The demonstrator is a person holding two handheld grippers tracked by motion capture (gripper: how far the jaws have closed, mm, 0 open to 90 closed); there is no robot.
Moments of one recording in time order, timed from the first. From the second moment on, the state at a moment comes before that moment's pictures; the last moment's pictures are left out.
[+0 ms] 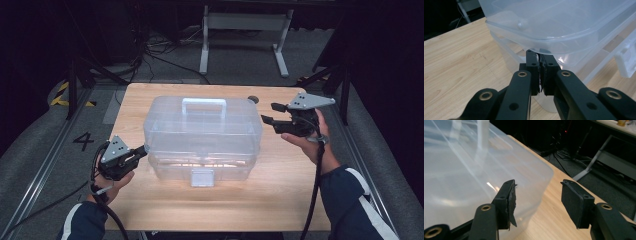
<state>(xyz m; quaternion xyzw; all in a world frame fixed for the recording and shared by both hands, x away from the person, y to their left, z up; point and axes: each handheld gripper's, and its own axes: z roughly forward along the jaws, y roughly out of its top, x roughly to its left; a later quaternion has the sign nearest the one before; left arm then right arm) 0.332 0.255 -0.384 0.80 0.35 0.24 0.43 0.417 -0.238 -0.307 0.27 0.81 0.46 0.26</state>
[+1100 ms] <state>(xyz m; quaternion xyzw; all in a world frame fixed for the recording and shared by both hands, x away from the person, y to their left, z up) 0.350 0.257 -0.366 0.79 0.33 0.24 0.45 0.386 -0.238 -0.384 0.24 0.79 0.49 0.26</state>
